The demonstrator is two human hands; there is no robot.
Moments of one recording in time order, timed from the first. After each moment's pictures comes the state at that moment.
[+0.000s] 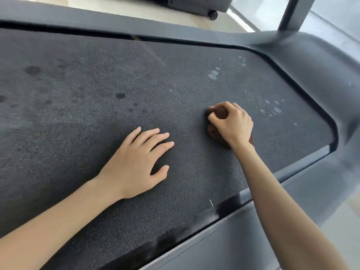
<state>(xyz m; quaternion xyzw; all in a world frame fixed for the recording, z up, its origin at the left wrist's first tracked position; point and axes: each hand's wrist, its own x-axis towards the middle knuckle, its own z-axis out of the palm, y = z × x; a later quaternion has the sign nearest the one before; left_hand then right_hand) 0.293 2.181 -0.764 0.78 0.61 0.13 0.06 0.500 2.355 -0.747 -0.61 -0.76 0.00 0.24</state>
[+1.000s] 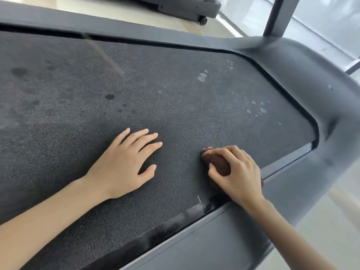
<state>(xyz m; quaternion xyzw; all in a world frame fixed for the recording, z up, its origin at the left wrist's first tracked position) 0.292 2.178 -0.764 0.78 0.60 0.12 0.06 0.558 2.234 -0.743 -0.53 -0.82 -0.02 0.22</state>
